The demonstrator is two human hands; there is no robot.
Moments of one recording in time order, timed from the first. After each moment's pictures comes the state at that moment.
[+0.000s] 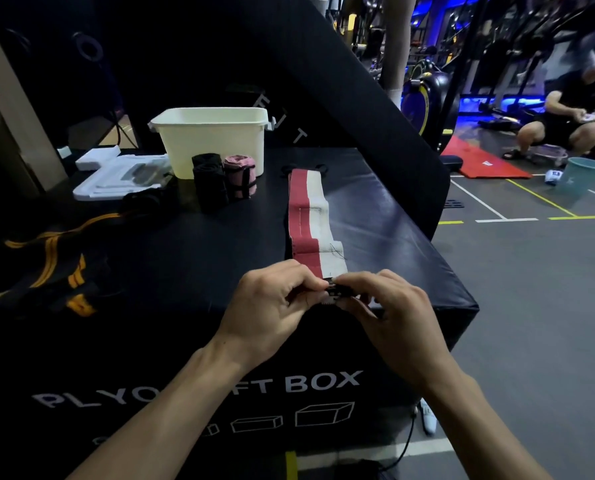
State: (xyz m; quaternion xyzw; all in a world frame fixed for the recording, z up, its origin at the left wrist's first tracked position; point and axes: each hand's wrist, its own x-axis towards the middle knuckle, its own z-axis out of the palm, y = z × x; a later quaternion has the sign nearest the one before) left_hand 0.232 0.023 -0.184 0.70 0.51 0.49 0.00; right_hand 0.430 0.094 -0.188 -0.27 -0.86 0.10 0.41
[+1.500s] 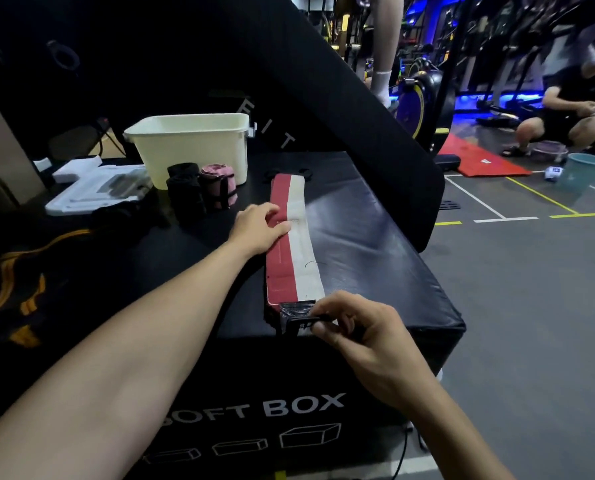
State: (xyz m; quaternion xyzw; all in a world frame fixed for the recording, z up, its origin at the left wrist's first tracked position) left_hand 0.151 0.229 -0.191 0.55 0.77 0.31 0.08; right_hand 0.440 0.113 -0.195 -0.26 -0.82 0.35 0.37
